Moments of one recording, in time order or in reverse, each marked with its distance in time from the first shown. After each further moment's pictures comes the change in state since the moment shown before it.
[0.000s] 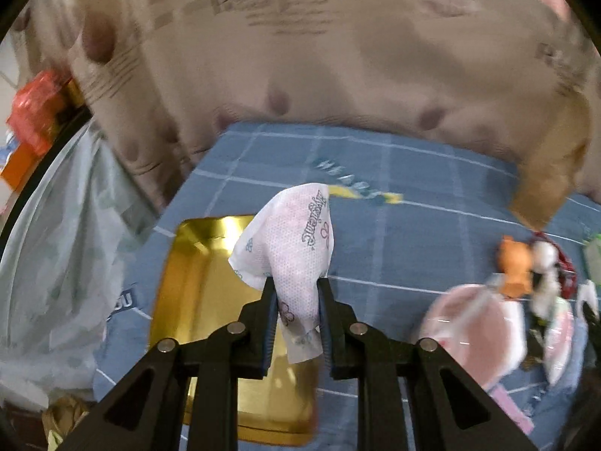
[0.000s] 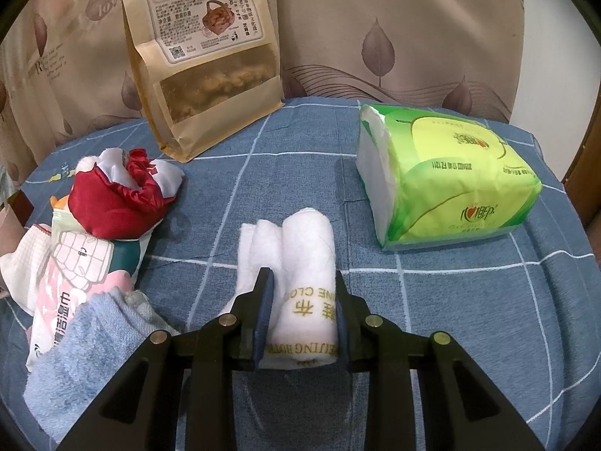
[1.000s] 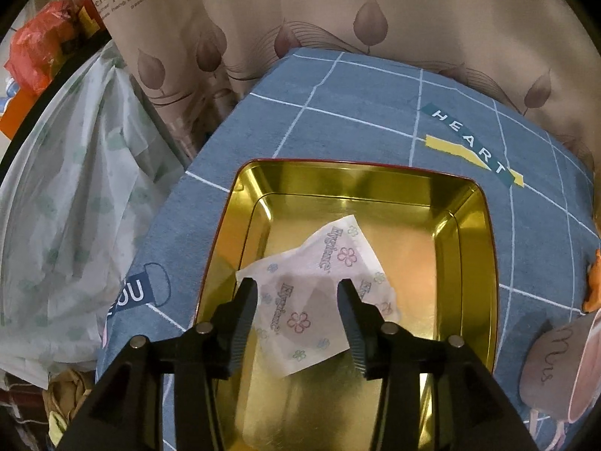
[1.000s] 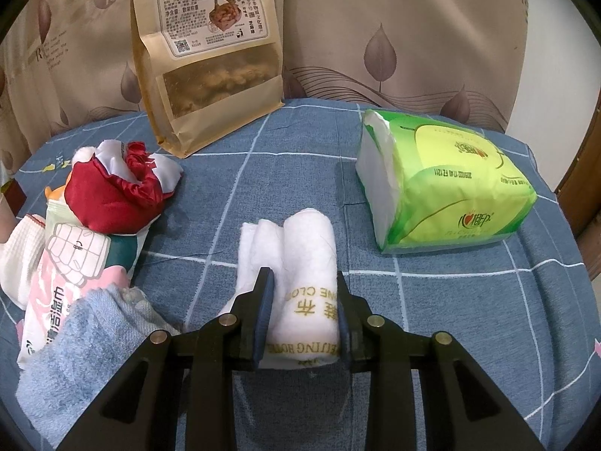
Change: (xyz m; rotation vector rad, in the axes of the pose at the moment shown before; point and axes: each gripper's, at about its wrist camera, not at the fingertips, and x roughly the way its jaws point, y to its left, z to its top) left arm 0.102 0.088 -0.004 -0.096 0.185 0.066; right arm 0.000 0.005 -0.001 -0.035 -0.006 -0.050
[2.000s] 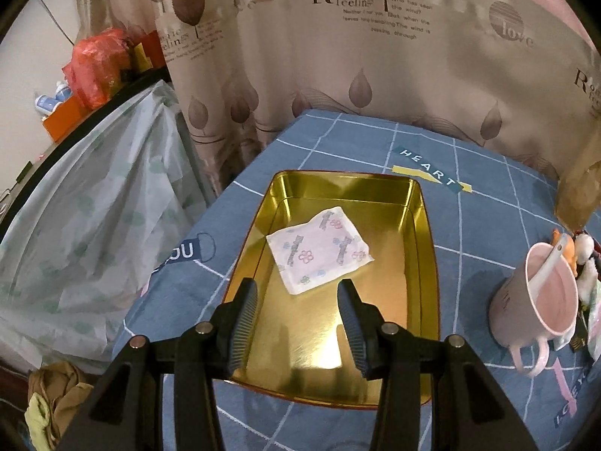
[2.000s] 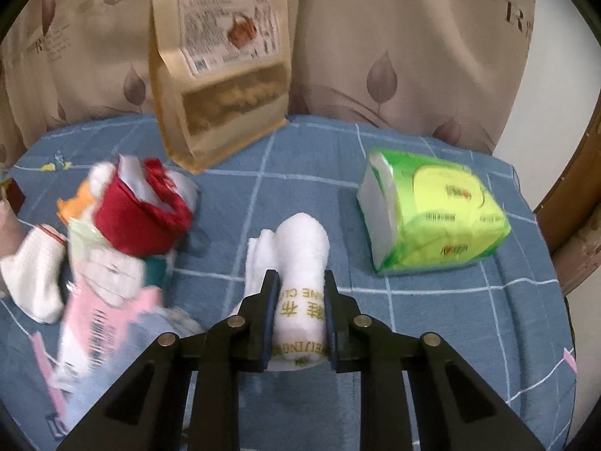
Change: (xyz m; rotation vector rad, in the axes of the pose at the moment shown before) left arm -0.099 0.004 -0.096 -0.043 -0.273 0.018; right arm -0.029 0.024 0.022 -0.047 -0.014 -0.070
